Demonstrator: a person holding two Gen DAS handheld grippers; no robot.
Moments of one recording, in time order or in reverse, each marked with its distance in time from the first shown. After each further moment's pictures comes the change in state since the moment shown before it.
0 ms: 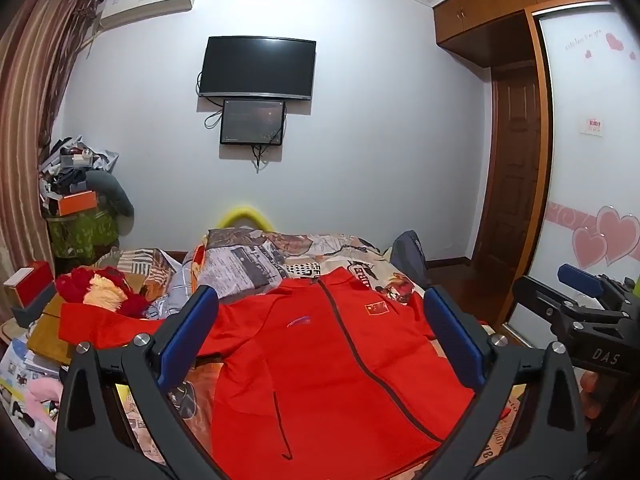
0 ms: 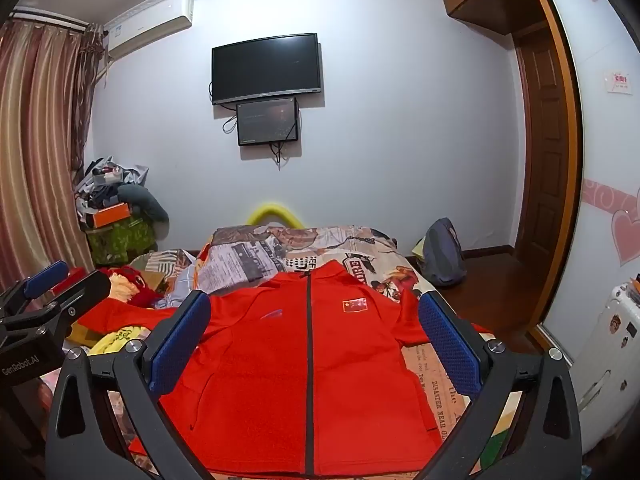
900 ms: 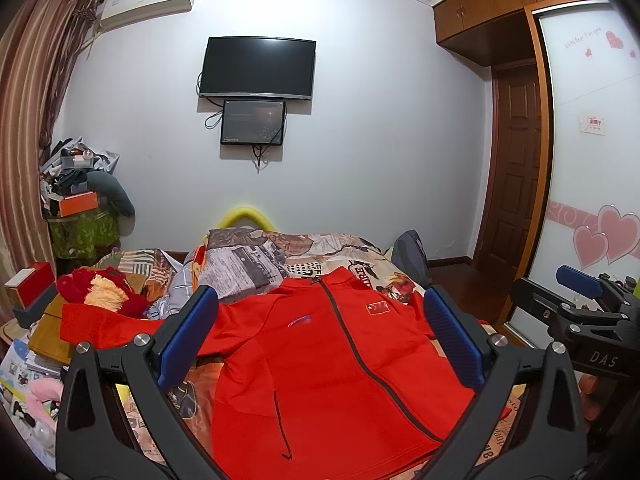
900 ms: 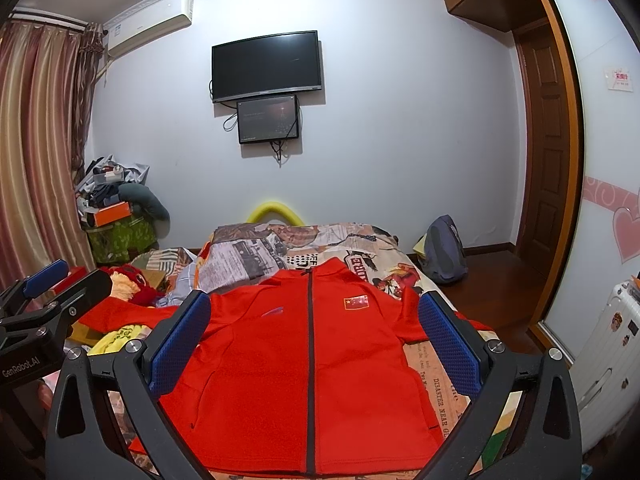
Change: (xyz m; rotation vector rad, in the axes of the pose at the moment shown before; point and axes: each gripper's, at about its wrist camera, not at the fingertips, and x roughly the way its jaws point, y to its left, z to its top) left arm 0.000 -0.006 0.000 0.004 0.004 0.004; right arm 0.001 0.001 -0.002 0.003 0.003 0.003
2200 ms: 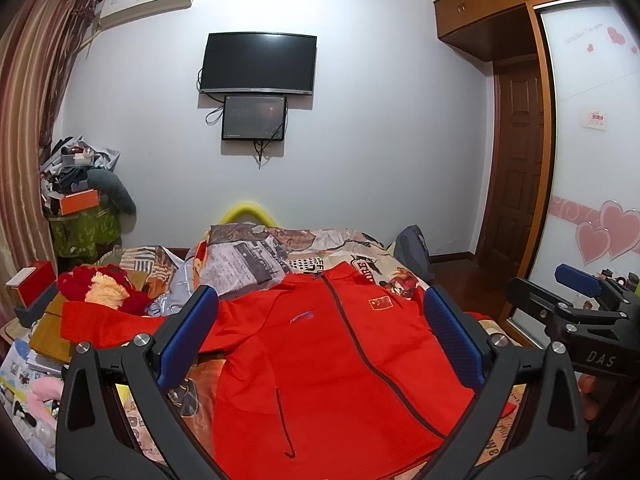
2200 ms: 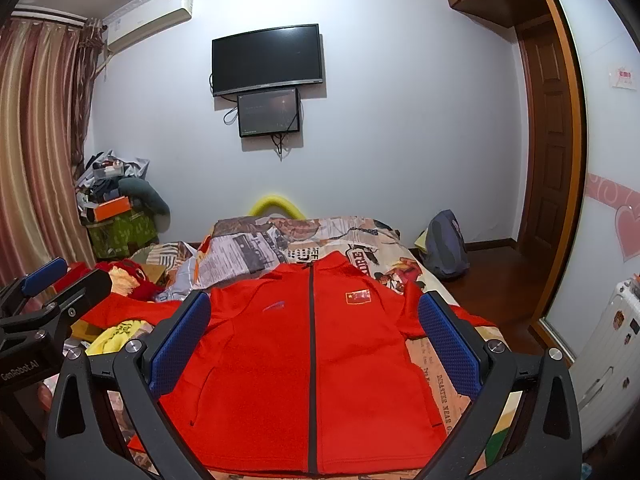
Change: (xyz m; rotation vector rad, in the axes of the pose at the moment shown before) left arm 0.005 0.002 -0.001 0.000 0.019 0.006; right arm 0.007 0.007 -0.018 0.003 0.022 0.002
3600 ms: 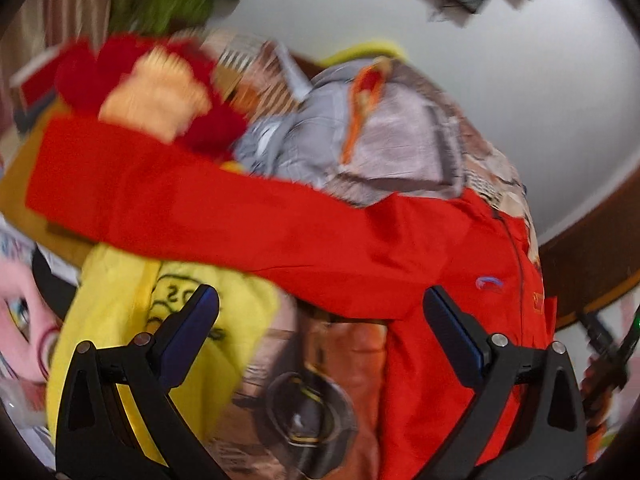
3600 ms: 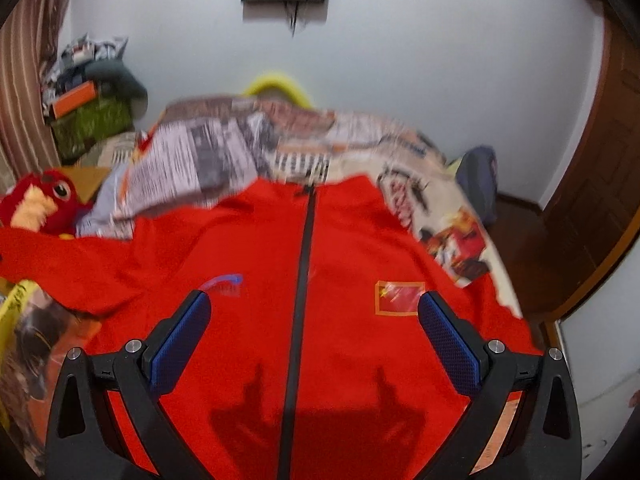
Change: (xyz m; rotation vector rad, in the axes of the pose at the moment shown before) left arm 0.269 0.359 -0.102 -0.591 0.617 0.184; right arm 0.288 -0.010 -0.014 -0.174 0.455 0.012
